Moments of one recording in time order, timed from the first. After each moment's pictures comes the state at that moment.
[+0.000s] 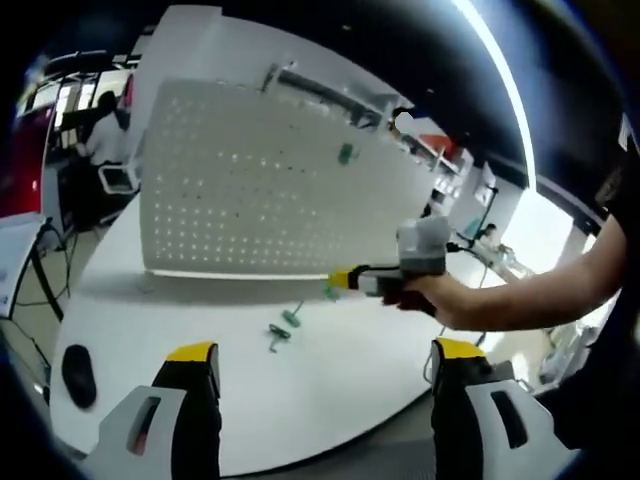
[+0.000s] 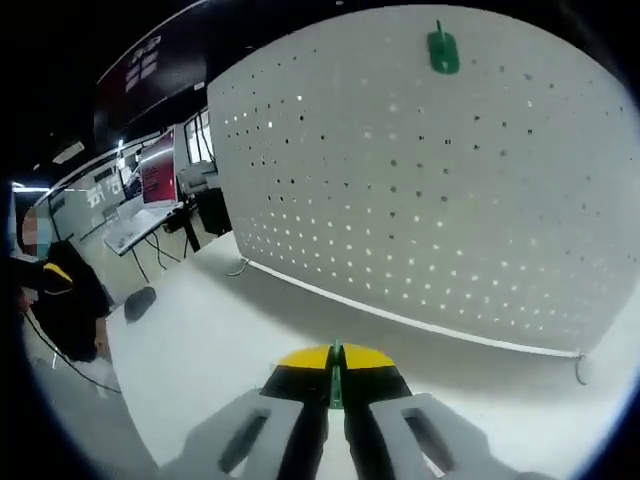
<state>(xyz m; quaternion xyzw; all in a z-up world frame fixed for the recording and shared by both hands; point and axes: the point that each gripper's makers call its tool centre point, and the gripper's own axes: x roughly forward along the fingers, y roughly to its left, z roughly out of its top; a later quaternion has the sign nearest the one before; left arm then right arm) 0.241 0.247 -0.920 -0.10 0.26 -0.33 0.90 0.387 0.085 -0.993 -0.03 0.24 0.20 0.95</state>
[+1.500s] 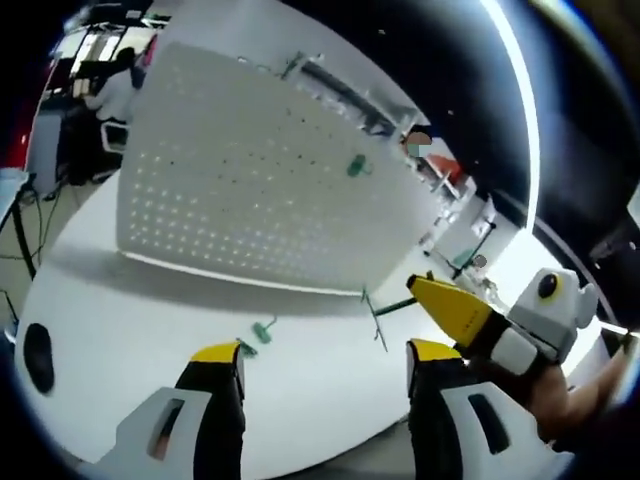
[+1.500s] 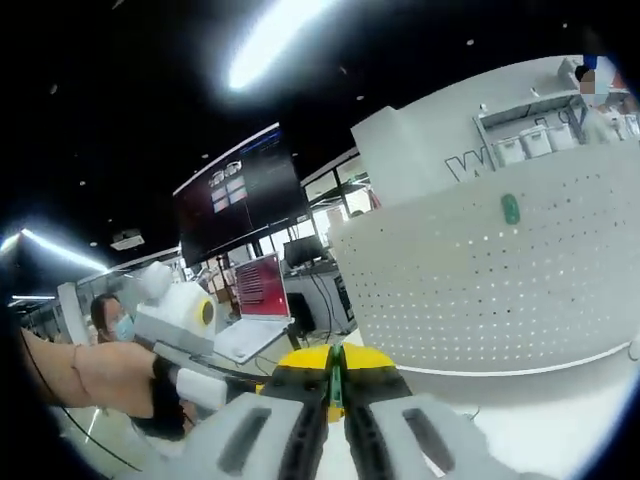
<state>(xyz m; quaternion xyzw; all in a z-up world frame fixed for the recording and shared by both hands) 0.274 0.211 -0.905 -0.21 0.30 -0.33 0.87 0.271 0.187 -0.843 0.13 0.06 0.31 0.94</state>
